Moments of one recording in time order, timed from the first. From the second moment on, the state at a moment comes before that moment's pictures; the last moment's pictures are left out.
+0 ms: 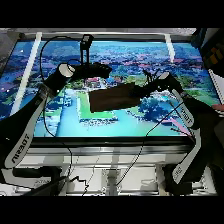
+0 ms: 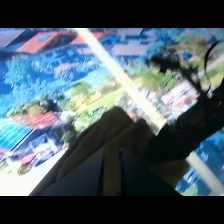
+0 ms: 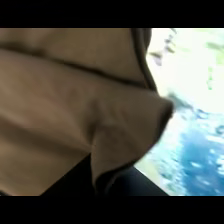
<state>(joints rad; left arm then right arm) -0.37 -1.55 1.46 0.72 -0.63 -0.88 0.03 -1.99 1.61 -0.79 1.19 1.24</state>
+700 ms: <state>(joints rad) -0.05 -1.27 1.46 1.17 -1.18 -0.88 -0.48 -1.32 1.61 -0.91 1.32 1.43</state>
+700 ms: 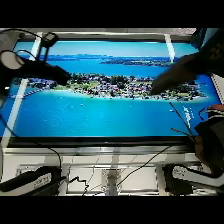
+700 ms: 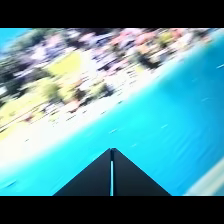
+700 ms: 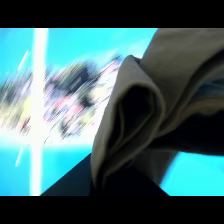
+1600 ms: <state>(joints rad) -0.02 -1.10 1.46 1.51 -1.19 -0.88 -1.32 -0.88 1.61 -1.56 1.62 1.72</state>
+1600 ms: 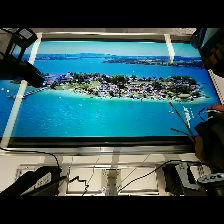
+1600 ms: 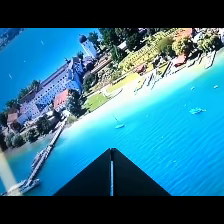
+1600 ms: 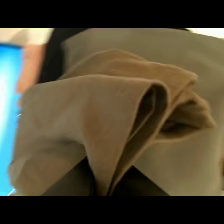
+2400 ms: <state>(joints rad) -0.02 -1.10 1.46 1.51 -1.19 -0.88 -1.35 -0.90 1.61 -1.81 1.46 1.74</state>
